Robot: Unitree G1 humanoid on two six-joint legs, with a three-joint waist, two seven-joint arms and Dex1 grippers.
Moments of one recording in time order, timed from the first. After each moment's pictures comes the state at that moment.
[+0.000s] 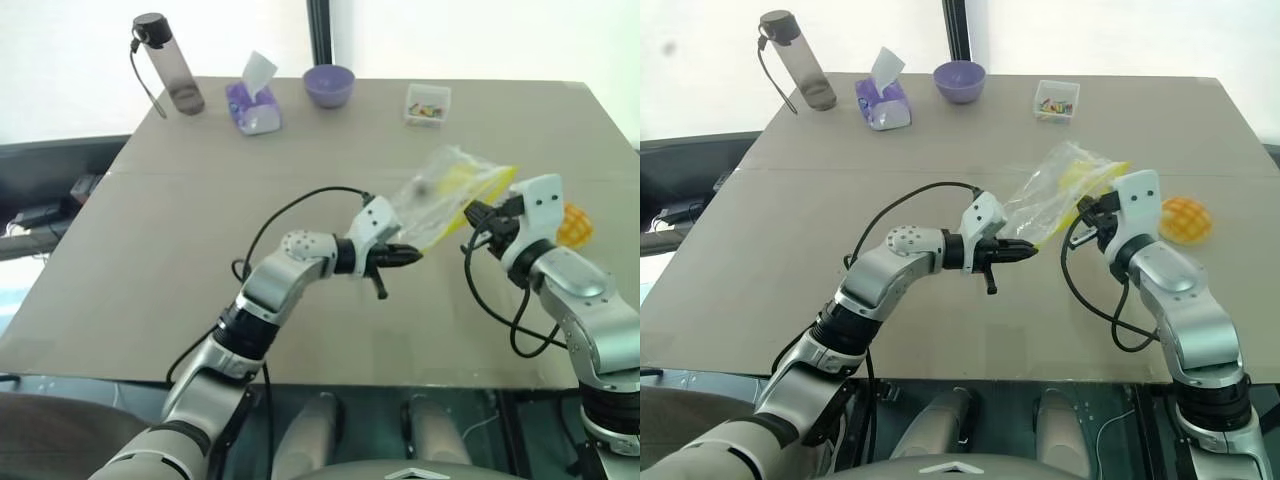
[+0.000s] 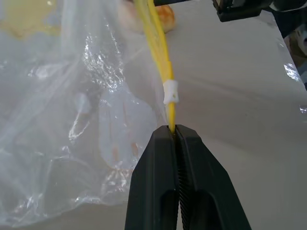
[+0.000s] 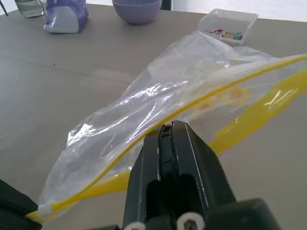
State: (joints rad) left arm -0.65 0.31 -0.36 -0.01 -0.27 0.57 -0.86; right arm -0.27 -0.49 -0.03 -0.55 0.20 0.78 0.33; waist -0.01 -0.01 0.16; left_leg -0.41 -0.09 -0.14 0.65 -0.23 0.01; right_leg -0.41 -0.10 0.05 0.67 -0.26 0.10
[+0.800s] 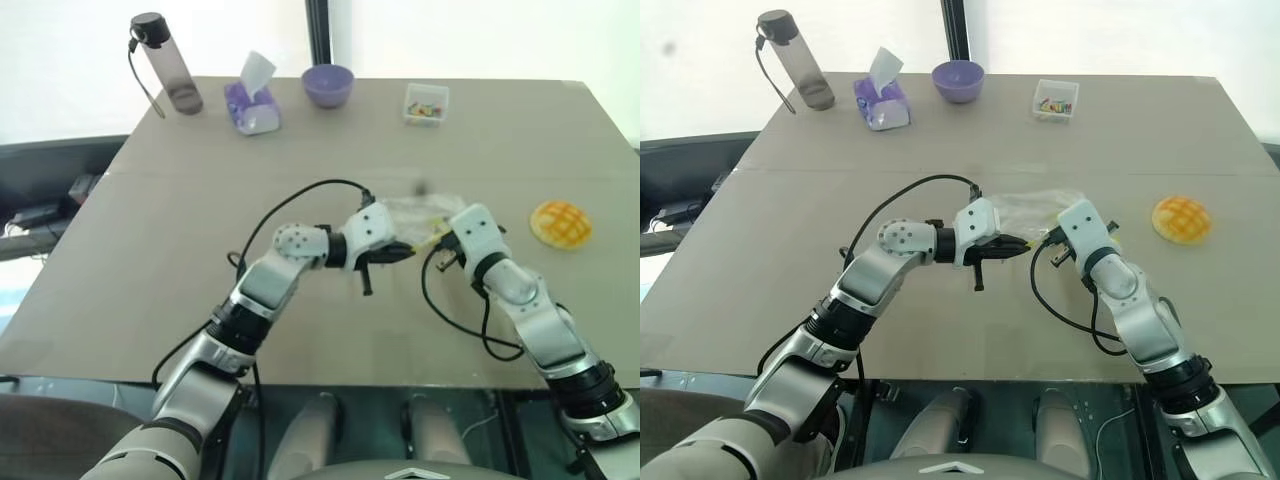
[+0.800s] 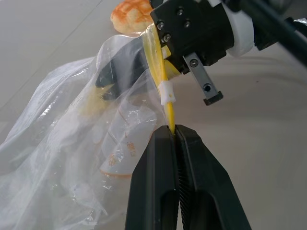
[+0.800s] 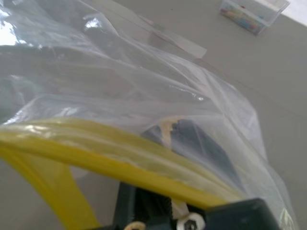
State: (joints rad) left arm -0.66 0.33 -0.38 0.09 -0.14 0.28 -0.95; right arm -0.35 -0.58 0.36 -0.20 -0.31 0.38 0.22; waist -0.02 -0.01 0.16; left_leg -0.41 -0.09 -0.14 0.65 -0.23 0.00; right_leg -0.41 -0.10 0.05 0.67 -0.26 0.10
